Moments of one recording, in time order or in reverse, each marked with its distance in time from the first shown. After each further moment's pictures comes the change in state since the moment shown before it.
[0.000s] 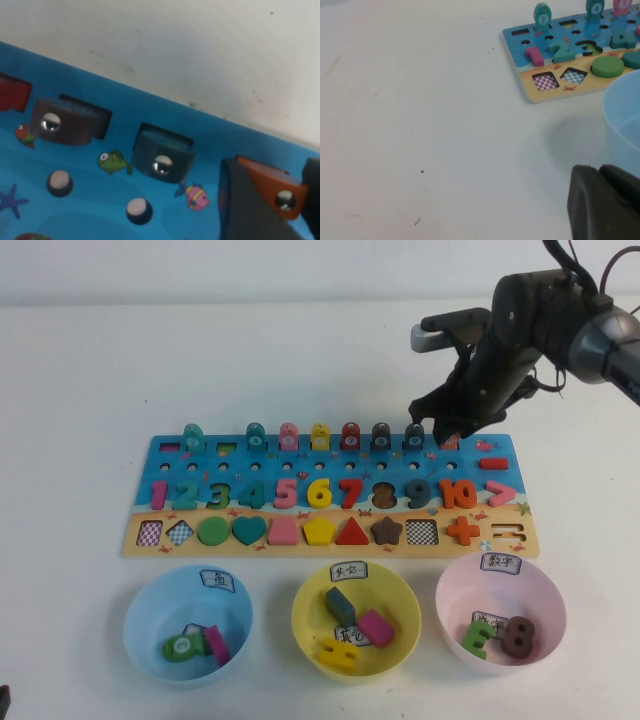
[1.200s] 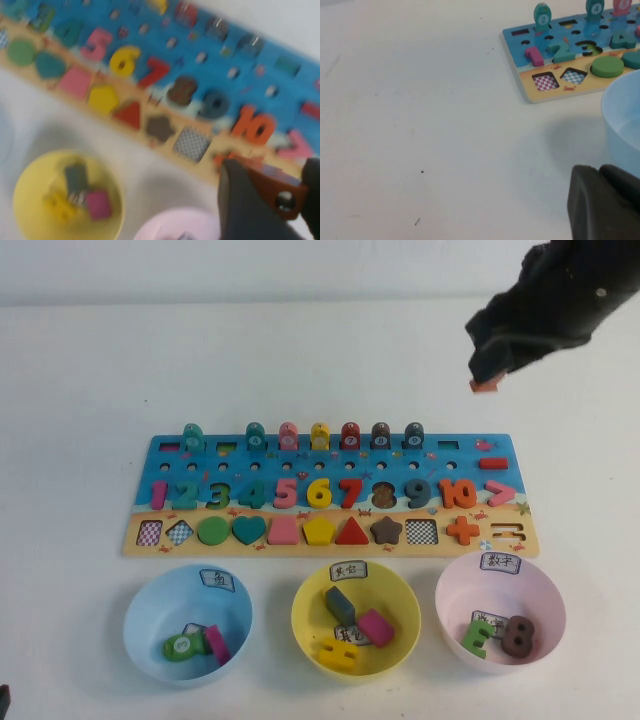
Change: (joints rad) right arm 0.000 -0.560 0.248 0.146 0.208 -0.163; left arm 0.000 0.000 0.000 0.000 0.000 0.000
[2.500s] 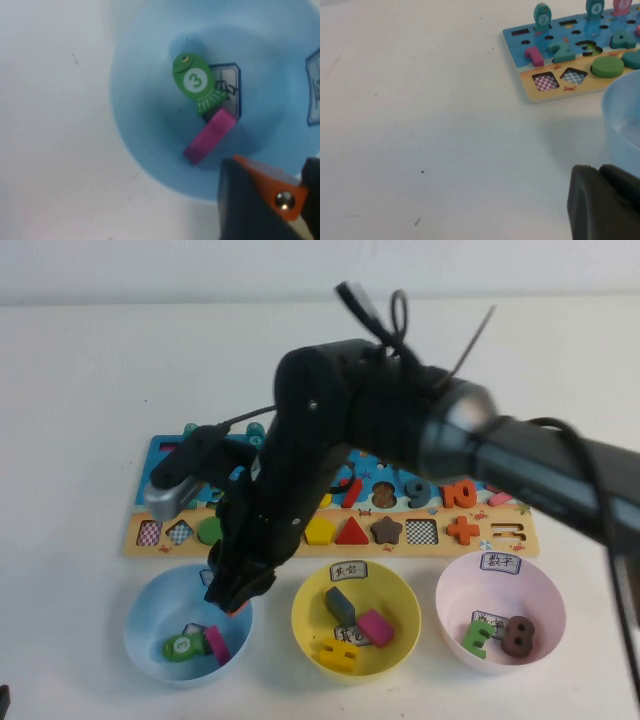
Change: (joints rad) right arm 0.517 0.299 -0.013 0.127 -0.097 -0.252; left arm 0.000 0.000 0.000 0.000 0.000 0.000
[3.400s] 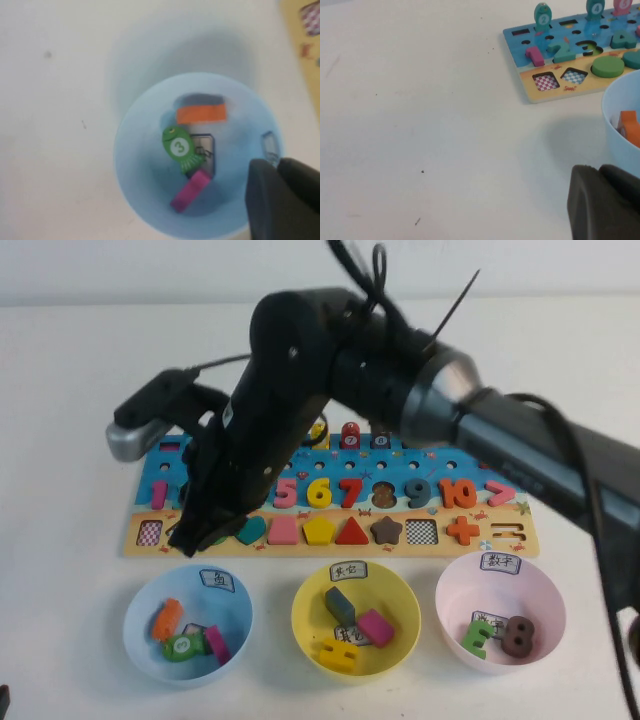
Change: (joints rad) right arm -0.006 0.099 -0.288 0.015 0.086 0.017; left arm 0.000 0.000 0.000 0.000 0.000 0.000
